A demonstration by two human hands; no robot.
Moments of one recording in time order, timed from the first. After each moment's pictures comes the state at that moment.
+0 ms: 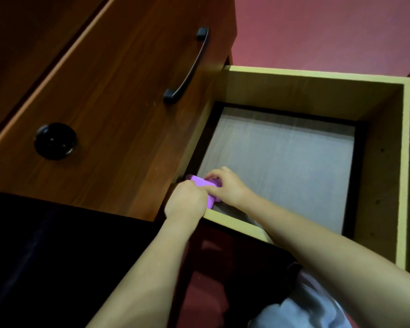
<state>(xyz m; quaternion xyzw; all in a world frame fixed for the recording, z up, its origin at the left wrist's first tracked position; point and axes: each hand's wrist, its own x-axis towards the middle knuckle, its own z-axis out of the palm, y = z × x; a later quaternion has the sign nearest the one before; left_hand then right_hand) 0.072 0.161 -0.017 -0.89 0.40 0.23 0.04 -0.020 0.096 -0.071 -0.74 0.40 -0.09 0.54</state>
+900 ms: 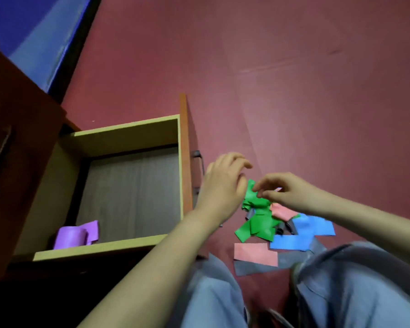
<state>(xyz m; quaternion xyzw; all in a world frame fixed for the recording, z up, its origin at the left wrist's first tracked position) -0.279 0.139 0.072 -0.50 0.81 0.21 -0.23 -0.444 0.150 0.053 -0.63 0.55 -0.19 0.52</state>
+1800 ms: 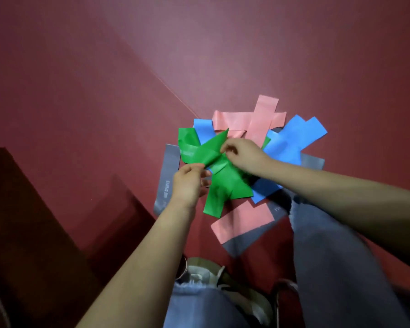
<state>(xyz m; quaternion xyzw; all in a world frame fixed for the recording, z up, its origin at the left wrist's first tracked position) -0.407 0.067 -0.205 -0.70 0.41 0.58 0.01 -0.525 0.111 -0.296 -0.39 0.74 -0.26 0.48</state>
